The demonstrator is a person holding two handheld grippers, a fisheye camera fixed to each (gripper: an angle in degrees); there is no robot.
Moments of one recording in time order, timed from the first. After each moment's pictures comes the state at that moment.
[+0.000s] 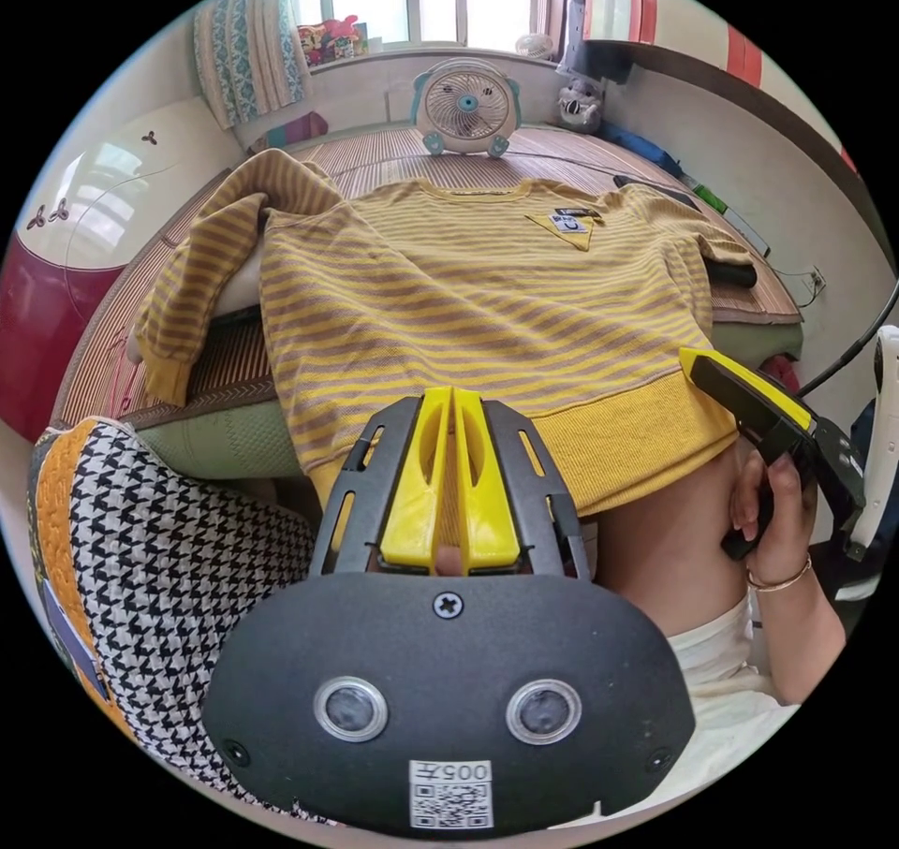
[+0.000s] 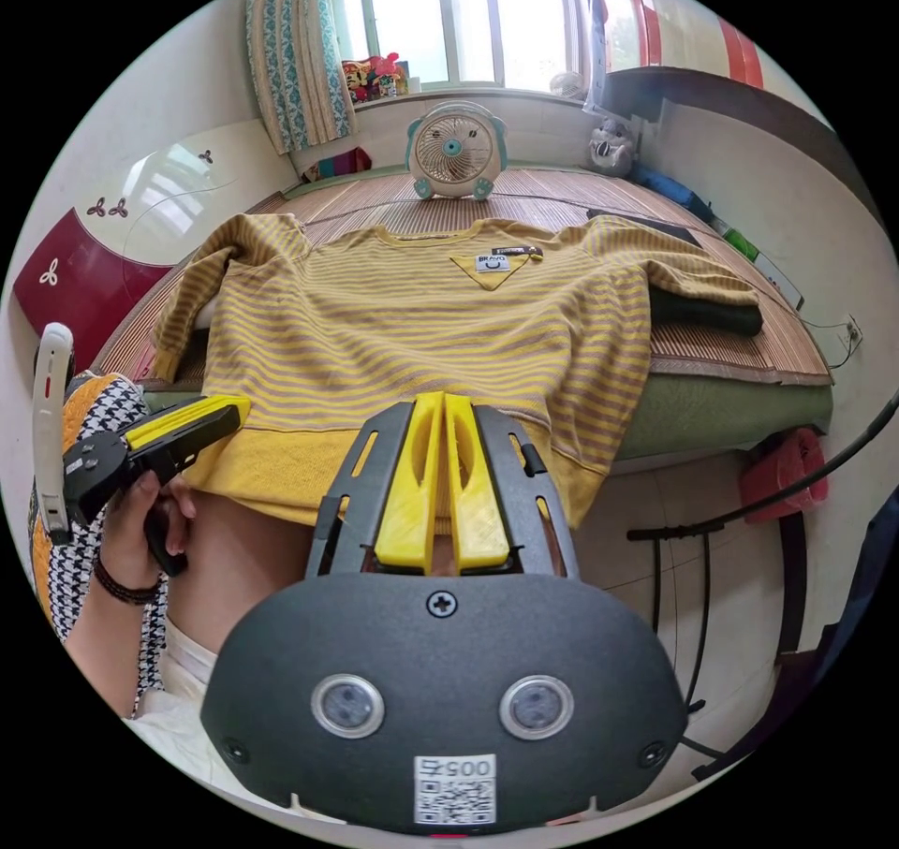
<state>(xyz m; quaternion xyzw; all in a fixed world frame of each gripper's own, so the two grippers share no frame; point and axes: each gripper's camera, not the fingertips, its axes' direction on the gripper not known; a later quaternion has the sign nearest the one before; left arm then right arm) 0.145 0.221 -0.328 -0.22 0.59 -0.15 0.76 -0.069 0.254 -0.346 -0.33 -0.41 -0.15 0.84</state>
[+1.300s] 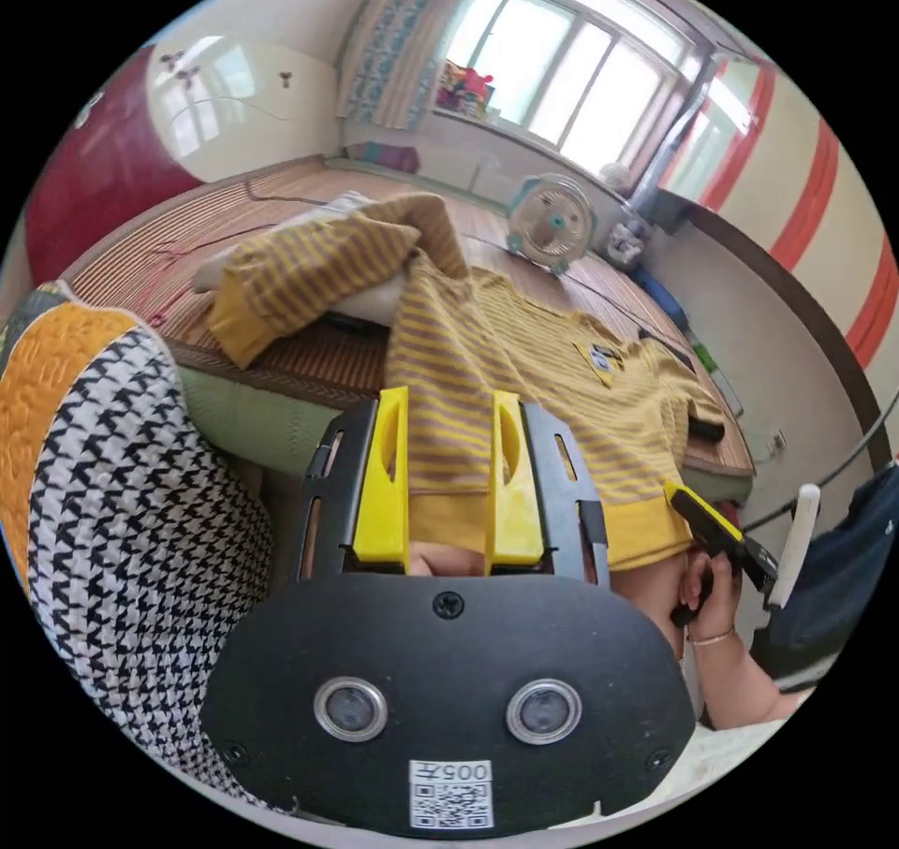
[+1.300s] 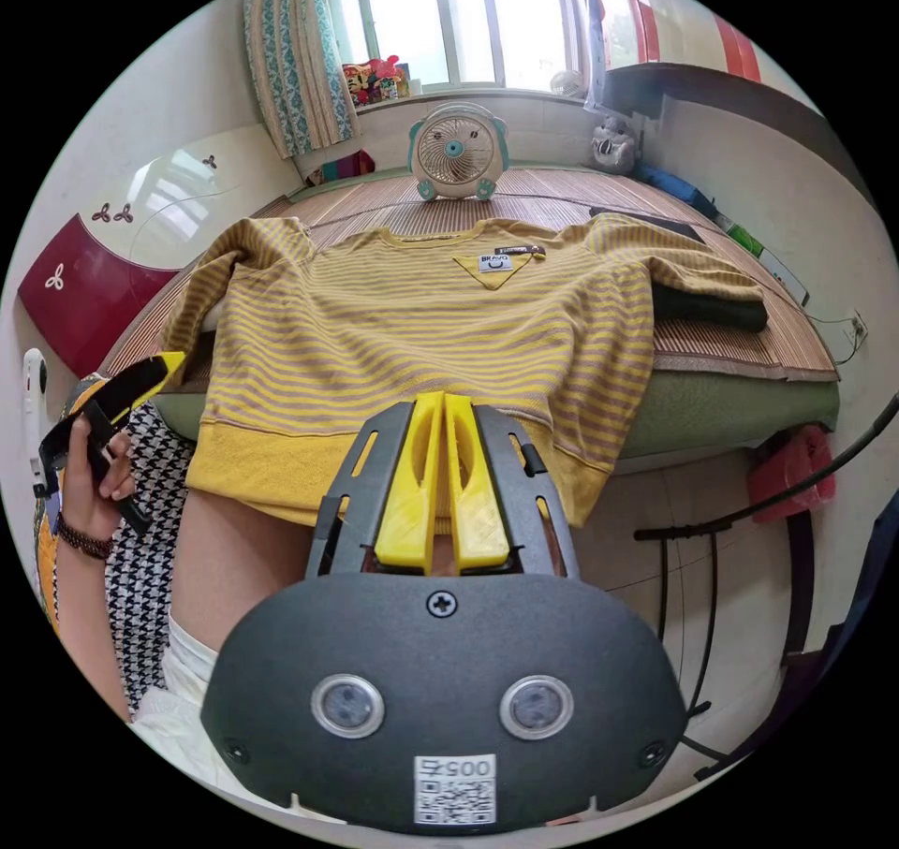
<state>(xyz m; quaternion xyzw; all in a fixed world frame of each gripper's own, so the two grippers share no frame) 0.059 0.362 -0.212 -0.23 0.55 -0.40 0.69 -0.056 0.258 -0.342 -0.33 -0.42 -0.14 0.83</state>
